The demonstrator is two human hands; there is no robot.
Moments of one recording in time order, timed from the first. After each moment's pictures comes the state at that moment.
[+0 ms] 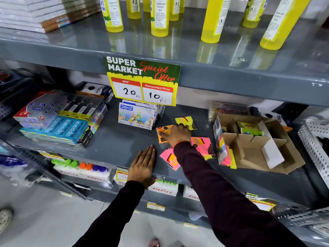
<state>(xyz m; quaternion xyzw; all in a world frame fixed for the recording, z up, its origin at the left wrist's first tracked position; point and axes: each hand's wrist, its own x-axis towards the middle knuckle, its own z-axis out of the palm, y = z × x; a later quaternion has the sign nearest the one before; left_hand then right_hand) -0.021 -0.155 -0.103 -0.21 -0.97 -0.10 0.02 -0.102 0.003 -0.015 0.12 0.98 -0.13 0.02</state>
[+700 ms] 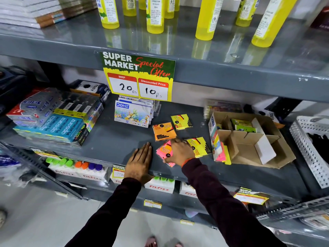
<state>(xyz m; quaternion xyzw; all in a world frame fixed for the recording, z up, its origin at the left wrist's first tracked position) -0.021 -0.155 -0.099 -0.22 -0.97 -0.11 -0.01 -0.031 0.023 -0.011 -0.03 0.99 -0.10 0.12</state>
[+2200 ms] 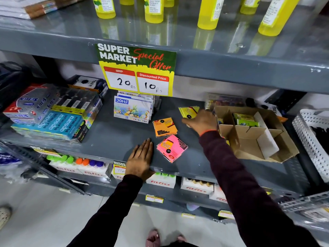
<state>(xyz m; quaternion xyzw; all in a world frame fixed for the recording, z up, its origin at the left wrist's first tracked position) -0.021 -0.155 -0.103 -0.24 -0.97 -0.08 0.08 -0.076 0.076 0.040 0.19 0.96 -0.19 -0.03</state>
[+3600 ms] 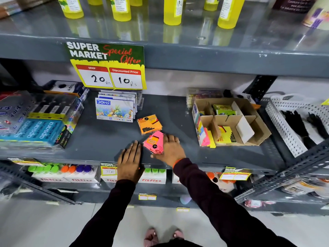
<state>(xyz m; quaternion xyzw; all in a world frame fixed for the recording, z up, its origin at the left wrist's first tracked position) -0.005 -0.146 -0.115 -0.21 -0.97 -0.09 0.11 -0.004 0.027 -0.050 0.04 0.99 -0.14 0.05</state>
